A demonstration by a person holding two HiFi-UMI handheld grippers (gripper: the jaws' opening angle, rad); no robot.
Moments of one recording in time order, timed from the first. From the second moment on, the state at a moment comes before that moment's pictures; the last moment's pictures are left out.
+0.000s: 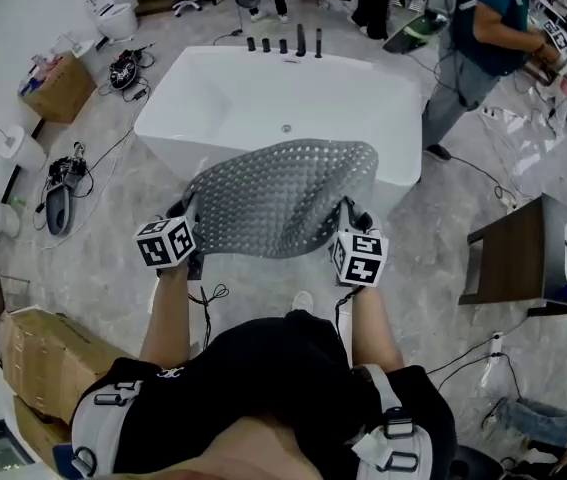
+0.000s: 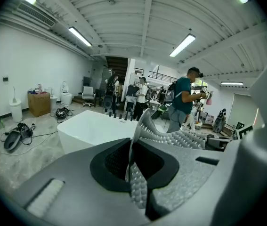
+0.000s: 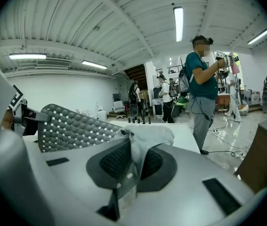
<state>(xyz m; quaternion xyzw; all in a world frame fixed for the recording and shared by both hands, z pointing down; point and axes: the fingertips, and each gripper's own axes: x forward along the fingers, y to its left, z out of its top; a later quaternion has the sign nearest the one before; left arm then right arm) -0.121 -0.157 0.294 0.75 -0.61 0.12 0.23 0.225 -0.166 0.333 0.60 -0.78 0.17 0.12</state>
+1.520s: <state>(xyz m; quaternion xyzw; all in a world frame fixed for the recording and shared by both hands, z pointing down) -0.217 -0.343 0.382 0.80 -0.49 0.18 0.31 0.151 -0.218 0.432 0.65 -0.67 0.31 0.20</state>
